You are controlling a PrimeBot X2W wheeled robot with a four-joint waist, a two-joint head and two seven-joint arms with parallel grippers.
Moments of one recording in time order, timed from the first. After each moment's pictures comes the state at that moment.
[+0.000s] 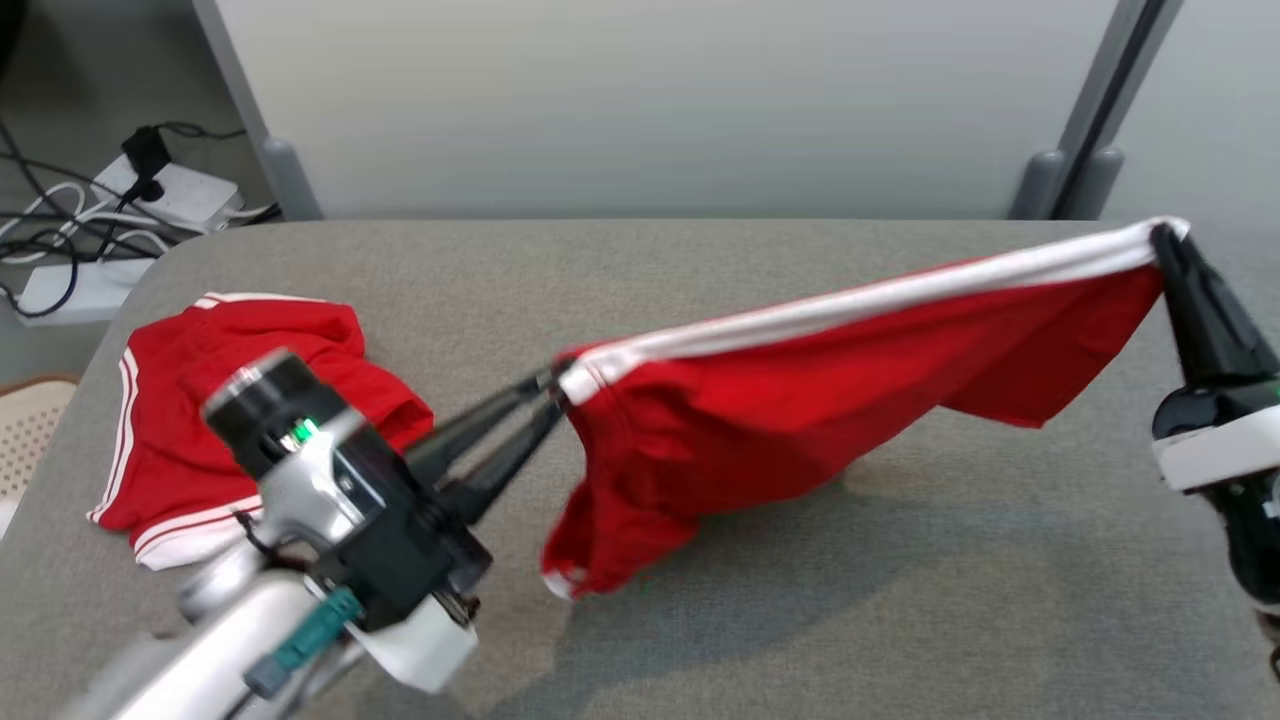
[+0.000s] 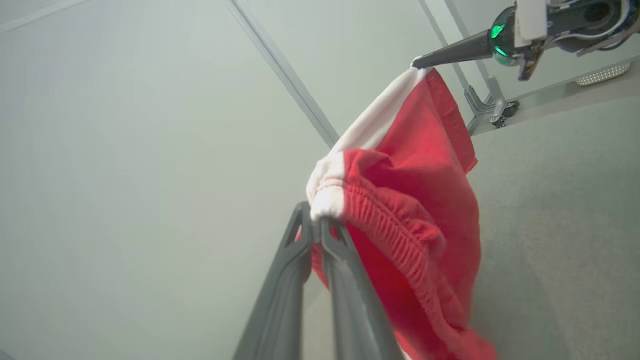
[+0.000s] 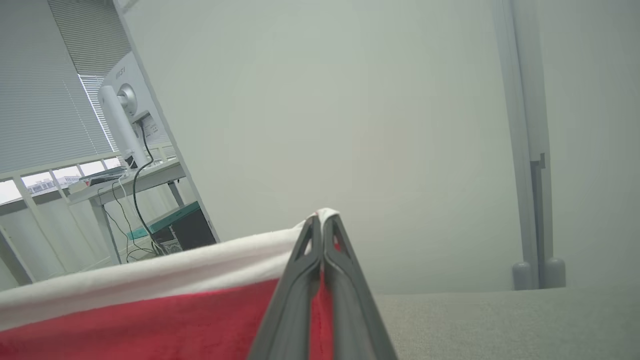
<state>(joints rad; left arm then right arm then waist) -0.41 0.52 -0.68 -0.11 -0.13 -0.04 -0.26 -0.41 -0.48 0.32 0.23 0.90 0.13 -0.25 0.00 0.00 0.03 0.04</state>
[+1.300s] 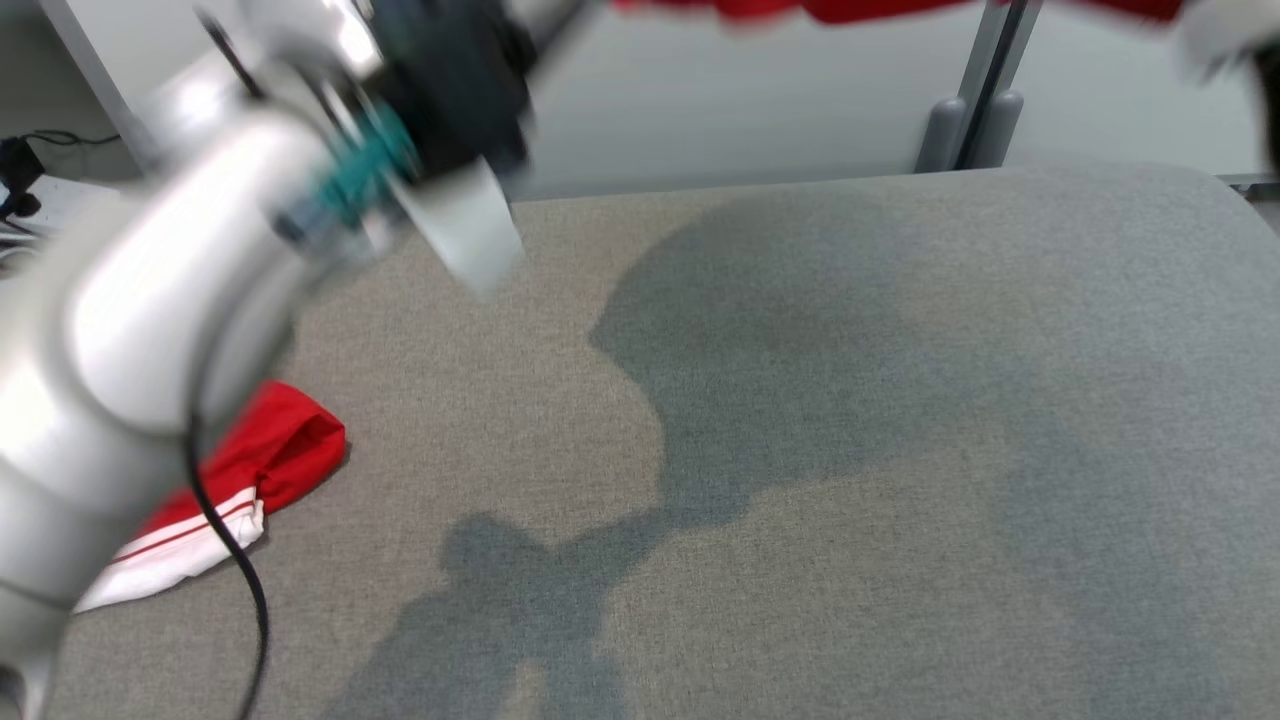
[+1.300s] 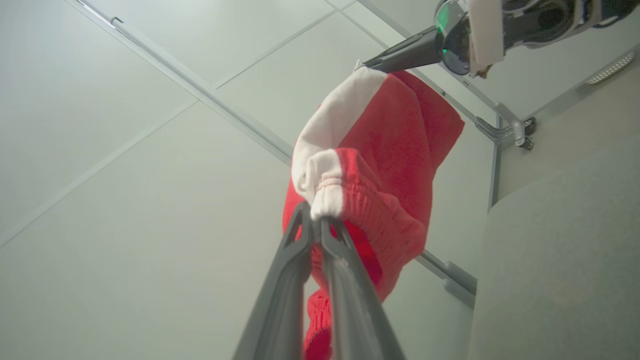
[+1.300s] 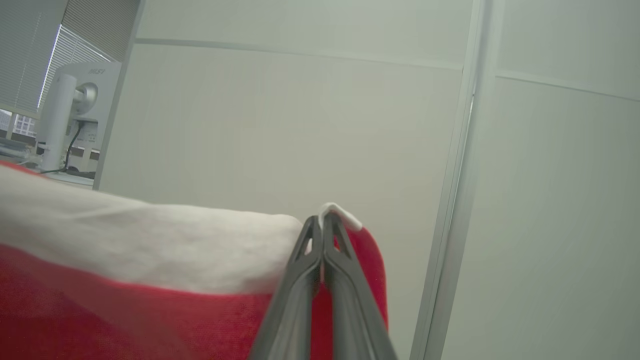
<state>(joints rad) -1.25 0.44 -0.94 0.29 -0.30 -0.13 -0.26 -1.20 -0.41 0.48 0.65 0.51 0.13 -0.26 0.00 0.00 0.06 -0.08</state>
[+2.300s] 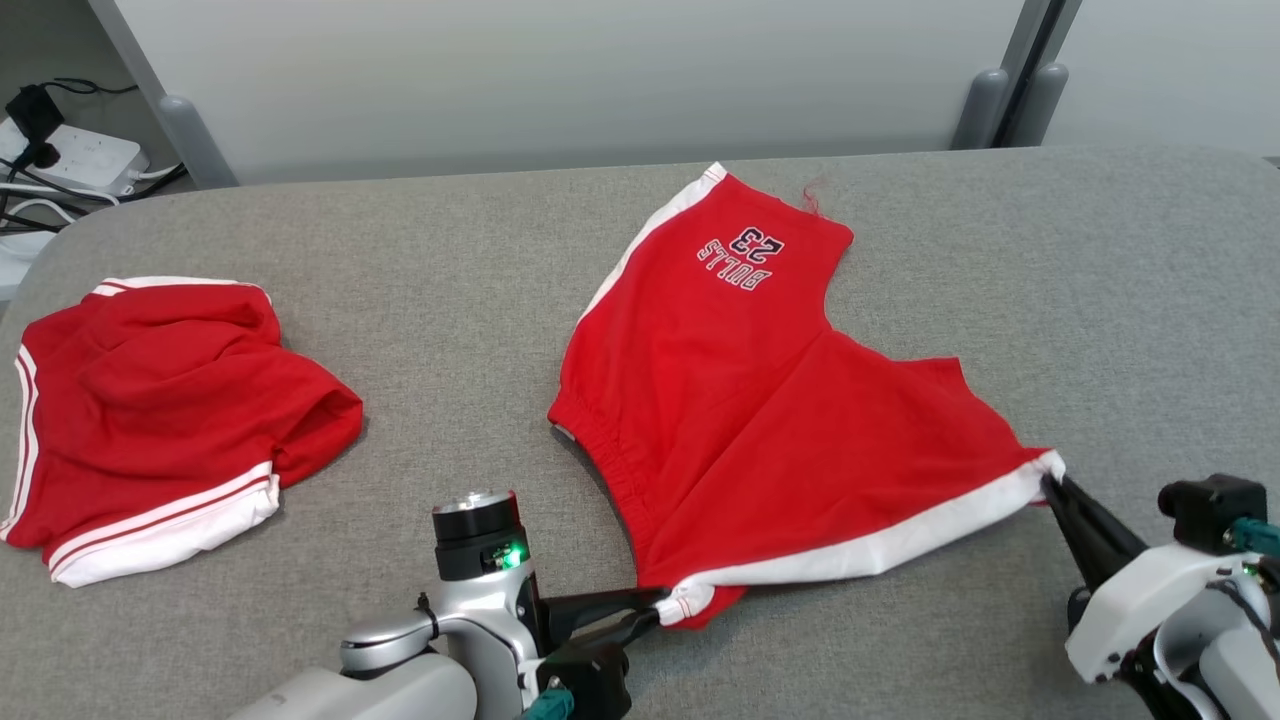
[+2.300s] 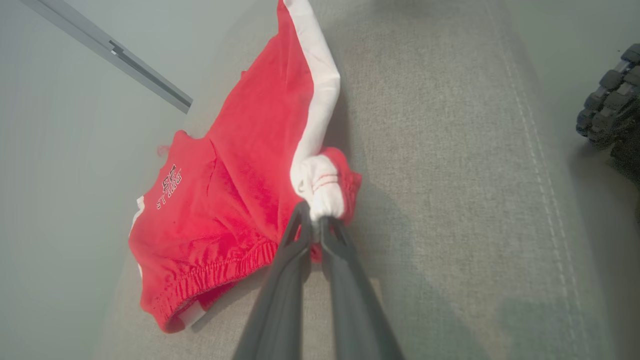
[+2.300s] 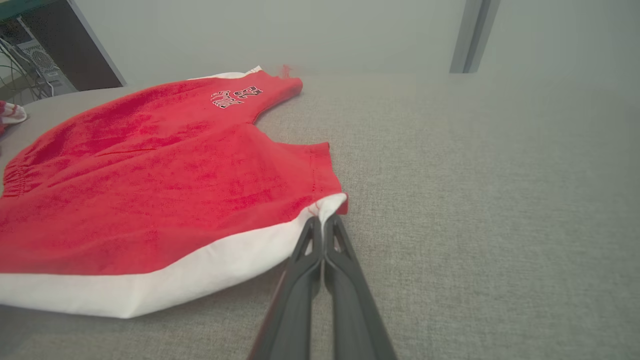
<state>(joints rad) -0.62 0.40 -1.22 0.36 -0.03 -0.12 -0.26 -0.34 -0.44 0.52 0.59 0.69 0.13 -0.21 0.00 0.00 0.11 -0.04</state>
